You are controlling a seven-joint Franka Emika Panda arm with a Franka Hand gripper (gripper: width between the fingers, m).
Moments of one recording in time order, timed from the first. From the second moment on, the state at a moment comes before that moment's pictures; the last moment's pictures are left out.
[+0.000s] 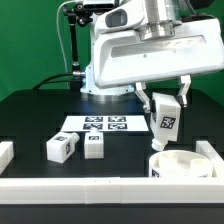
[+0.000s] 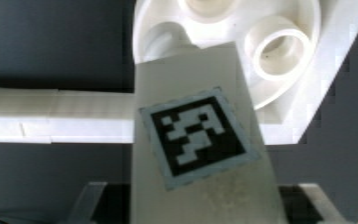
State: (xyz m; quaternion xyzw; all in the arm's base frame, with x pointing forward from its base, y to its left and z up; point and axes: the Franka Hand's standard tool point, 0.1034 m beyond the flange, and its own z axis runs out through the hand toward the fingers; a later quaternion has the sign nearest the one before) arm 0.621 0.051 0.118 -0.98 -0.03 -0.18 0.06
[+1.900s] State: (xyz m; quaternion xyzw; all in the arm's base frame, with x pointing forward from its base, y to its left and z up) arm 0.640 0.108 0.109 -0.98 -0.01 -0.19 0.09
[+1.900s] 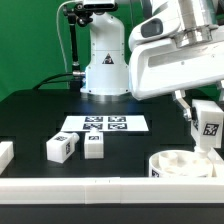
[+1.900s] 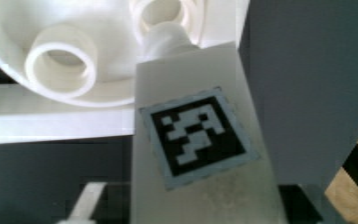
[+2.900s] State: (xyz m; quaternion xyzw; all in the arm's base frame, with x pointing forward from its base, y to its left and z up) arm 0.632 0.109 0.088 -0.98 -0.01 -0.18 0.09
